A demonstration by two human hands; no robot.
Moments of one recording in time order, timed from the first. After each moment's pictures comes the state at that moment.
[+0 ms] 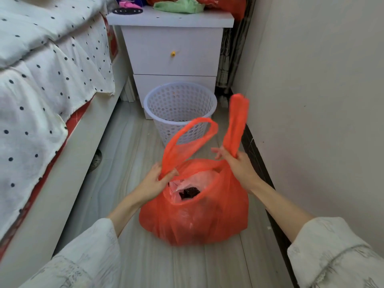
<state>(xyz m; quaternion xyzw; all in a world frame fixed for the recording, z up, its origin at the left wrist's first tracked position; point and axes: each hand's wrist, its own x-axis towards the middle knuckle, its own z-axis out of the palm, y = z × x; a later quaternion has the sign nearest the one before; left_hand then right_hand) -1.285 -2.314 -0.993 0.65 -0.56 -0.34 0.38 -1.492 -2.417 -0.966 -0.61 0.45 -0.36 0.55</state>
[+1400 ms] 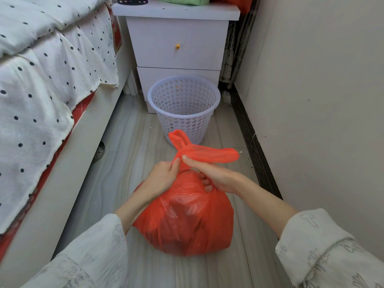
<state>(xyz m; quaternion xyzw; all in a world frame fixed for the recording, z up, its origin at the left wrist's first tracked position) -1.319 -2.304 -0.956 0.78 -0.51 -0.25 0.26 -1.449 -2.368 -0.946 -0.58 0.46 -0.05 0.68</state>
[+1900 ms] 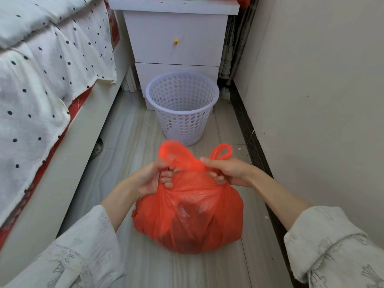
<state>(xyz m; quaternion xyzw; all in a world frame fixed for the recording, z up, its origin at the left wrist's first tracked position) -1.299 -2.303 -0.968 0.51 -0.18 -0.71 0.45 -1.486 -2.393 -0.955 -0.57 0.38 -0.03 0.73</state>
